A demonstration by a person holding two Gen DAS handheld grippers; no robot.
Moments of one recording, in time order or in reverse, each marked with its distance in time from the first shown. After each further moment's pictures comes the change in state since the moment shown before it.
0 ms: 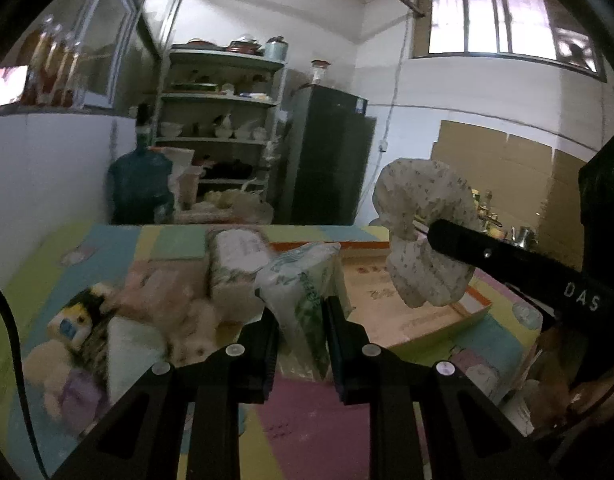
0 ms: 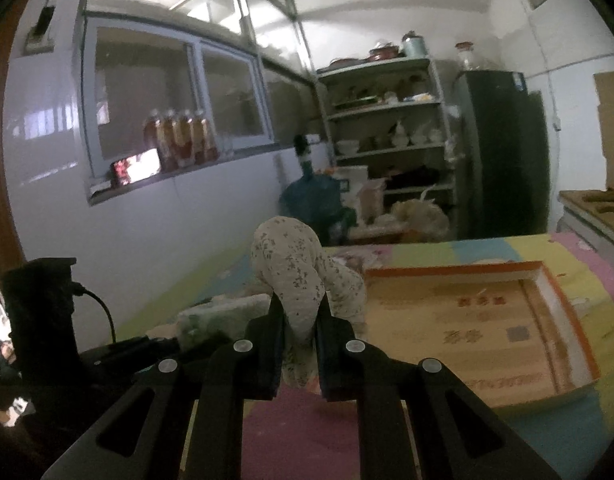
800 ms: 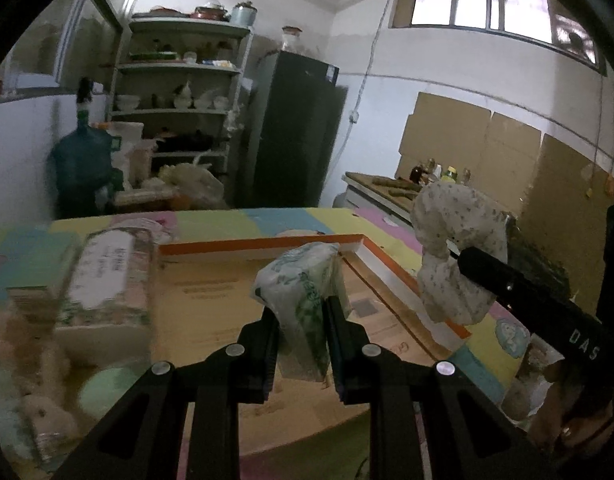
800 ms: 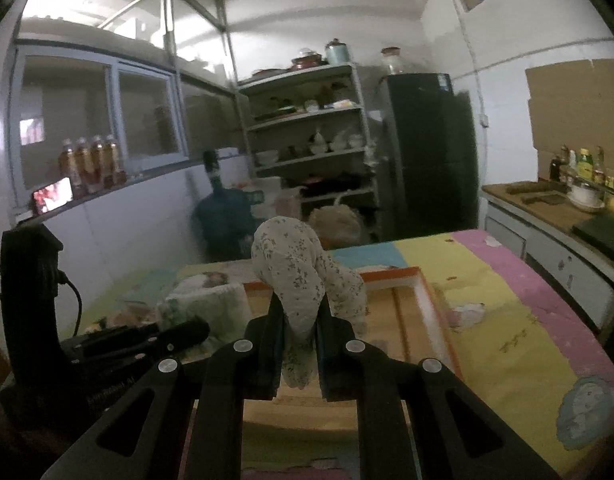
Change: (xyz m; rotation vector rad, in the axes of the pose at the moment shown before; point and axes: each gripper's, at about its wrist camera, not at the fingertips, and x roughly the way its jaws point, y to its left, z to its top) left arm 0.120 -0.077 0.031 -0.007 0.131 -0.112; right arm -0.031 -0.131 0.007 0.070 -0.005 -0.251
